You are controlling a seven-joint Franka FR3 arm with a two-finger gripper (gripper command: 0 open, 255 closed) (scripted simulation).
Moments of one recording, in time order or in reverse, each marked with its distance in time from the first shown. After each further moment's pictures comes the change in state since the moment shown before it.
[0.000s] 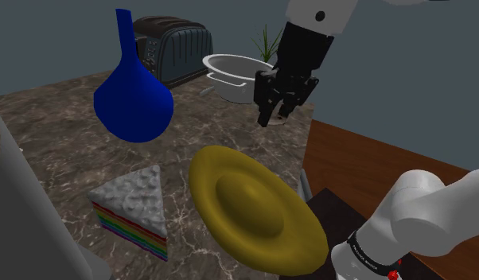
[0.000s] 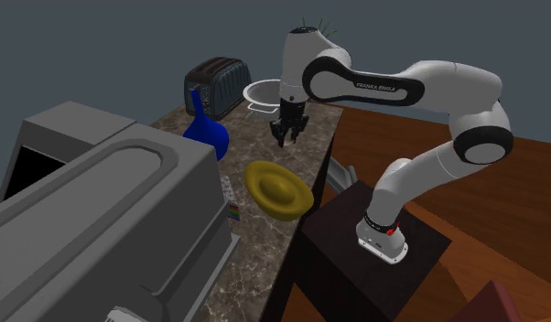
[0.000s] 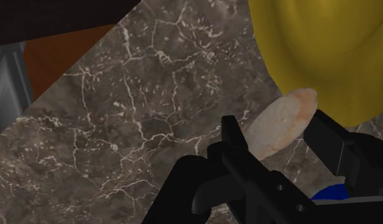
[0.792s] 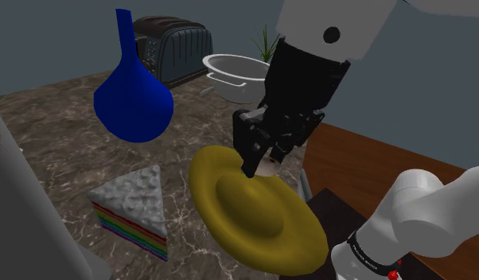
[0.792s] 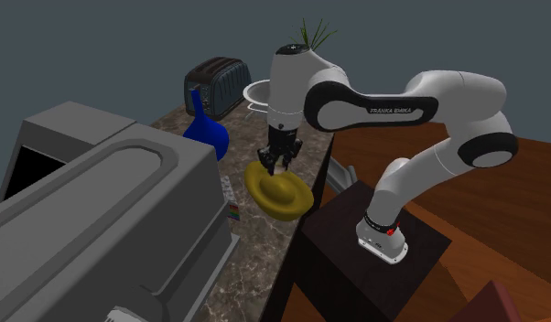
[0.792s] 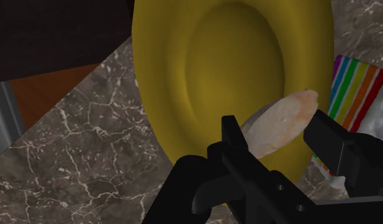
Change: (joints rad) arm 0.044 0.040 0.215 0.066 0.062 0.022 0.249
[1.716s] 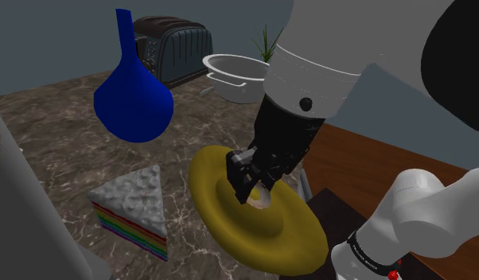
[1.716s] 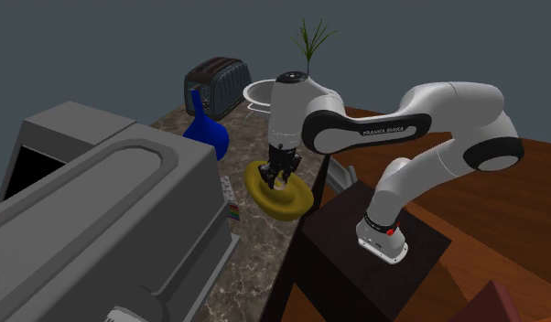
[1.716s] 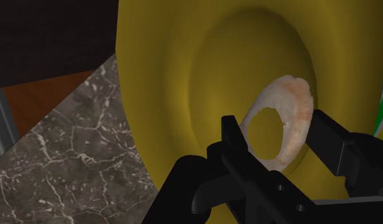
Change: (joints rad) arm 0.018 -0.033 0.024 -0.165 0.030 0.138 -0.011
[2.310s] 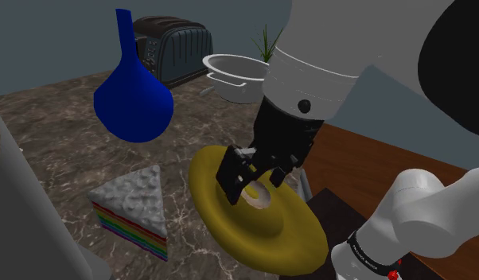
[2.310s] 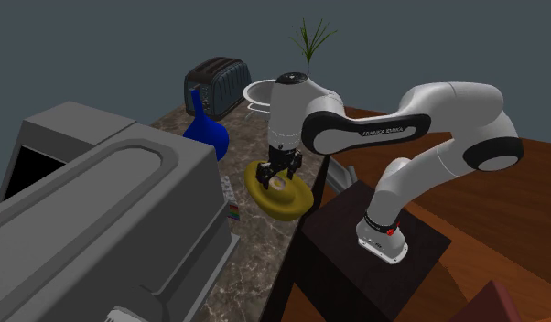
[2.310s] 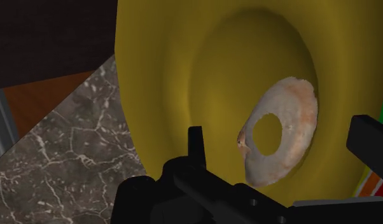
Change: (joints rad) arm 0.000 0.002 0.002 -0.004 0.001 0.003 0.000
